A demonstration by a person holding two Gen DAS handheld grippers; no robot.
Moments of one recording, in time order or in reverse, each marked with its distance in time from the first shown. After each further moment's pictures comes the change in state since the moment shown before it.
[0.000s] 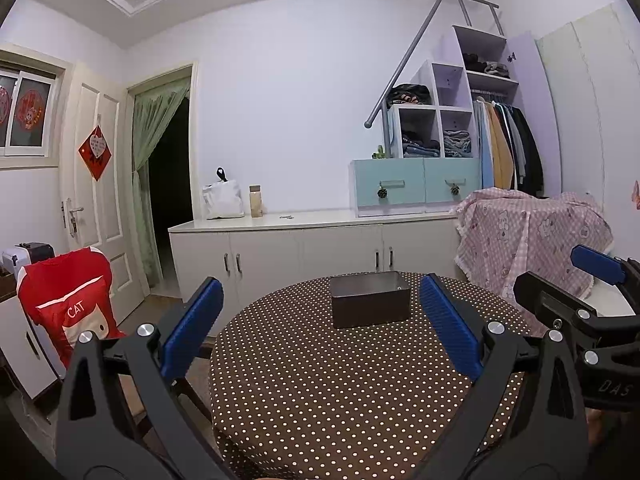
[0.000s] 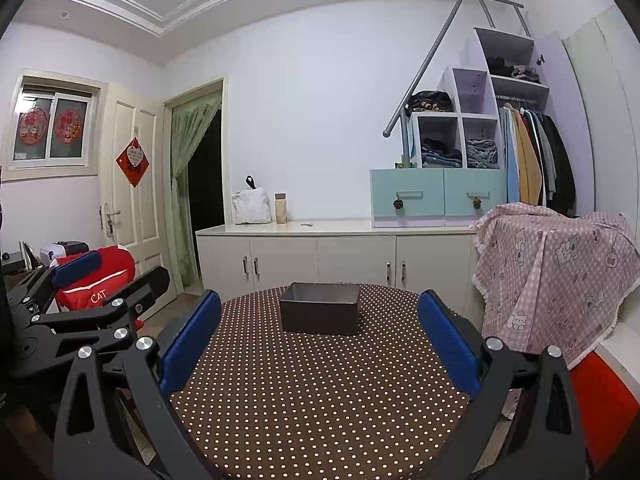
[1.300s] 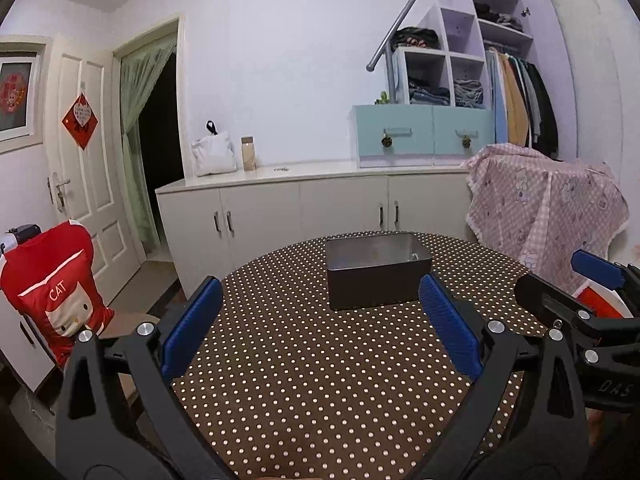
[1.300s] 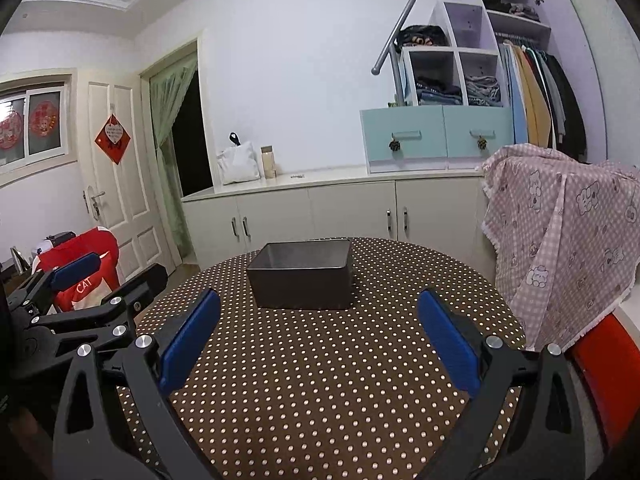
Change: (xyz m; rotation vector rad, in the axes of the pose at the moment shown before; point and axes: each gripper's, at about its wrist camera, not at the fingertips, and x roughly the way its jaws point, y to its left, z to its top) left arm 0.115 -0.021 -0.015 0.008 0.193 0.009; right arm 0.110 -0.029 -0.015 0.088 0.191 -0.005
